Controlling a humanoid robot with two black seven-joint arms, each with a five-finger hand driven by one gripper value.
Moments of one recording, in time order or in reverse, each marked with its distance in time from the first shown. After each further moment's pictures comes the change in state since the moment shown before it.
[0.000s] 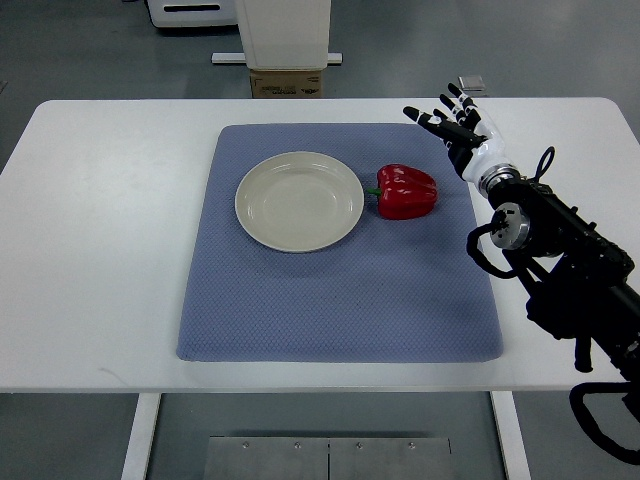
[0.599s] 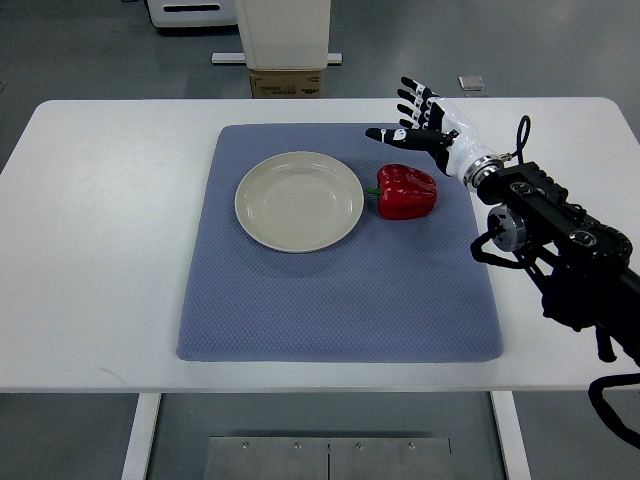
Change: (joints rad) left arm 0.000 0.000 0.000 0.000 0.000 0.000 0.000; right arm 0.057 -0.070 -0.176 0.055 -0.206 0.093 0.005
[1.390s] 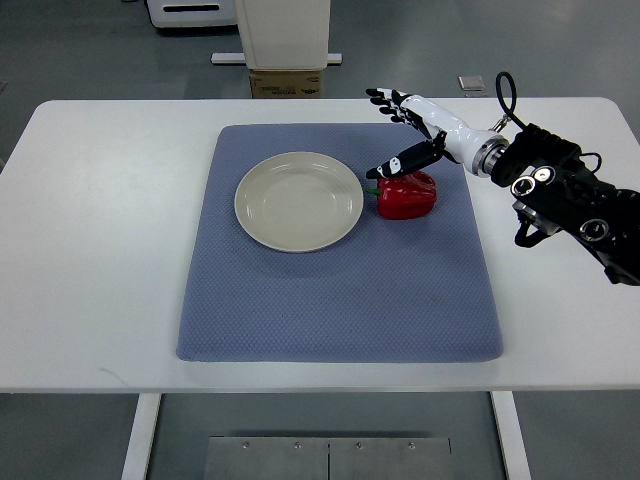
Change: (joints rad) left arm 0.001 0.000 0.000 0.000 0.000 0.000 0.000; right arm 0.192 -0.158 -0.466 0.072 -0.201 0.034 0.072
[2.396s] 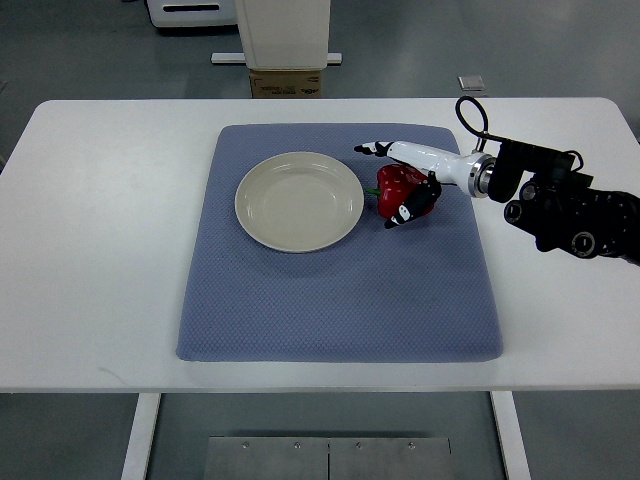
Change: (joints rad) left arm 0.000 0.000 0.000 0.000 0.000 0.000 0.000; right arm 0.112 -0.009 -0.386 -0.019 -0.052 -0.013 0.055
